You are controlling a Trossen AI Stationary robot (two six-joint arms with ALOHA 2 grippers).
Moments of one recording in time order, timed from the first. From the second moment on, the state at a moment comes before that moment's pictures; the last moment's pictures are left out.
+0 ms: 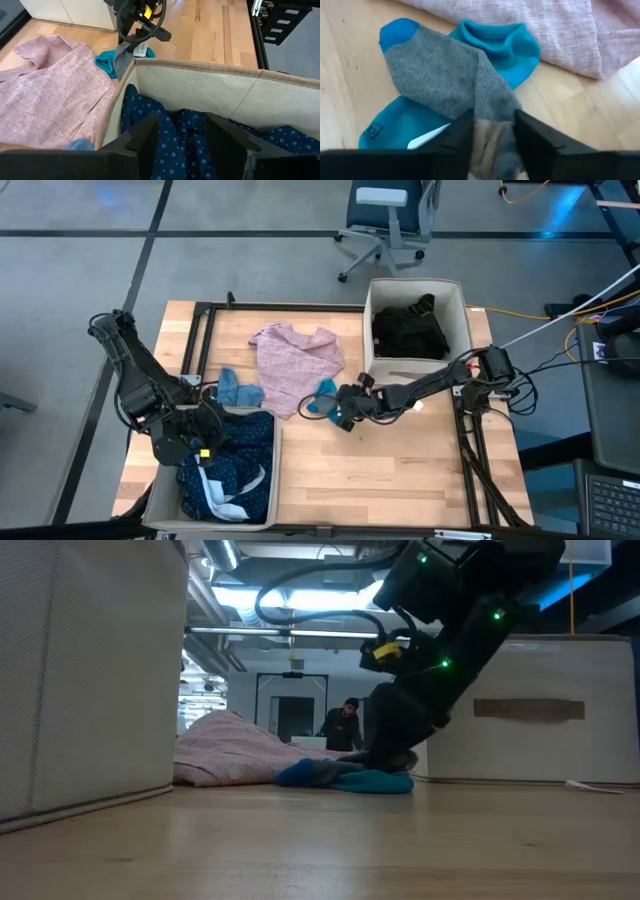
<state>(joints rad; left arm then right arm) -0.92 1.08 1.07 -0.95 -0.76 -0.87 0.18 1.82 0.95 -0.13 0.46 0.44</state>
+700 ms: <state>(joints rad) -0.81 1.08 1.07 -0.90 -0.84 -0.73 0.24 1.72 1.24 -0.32 0.60 0.20</state>
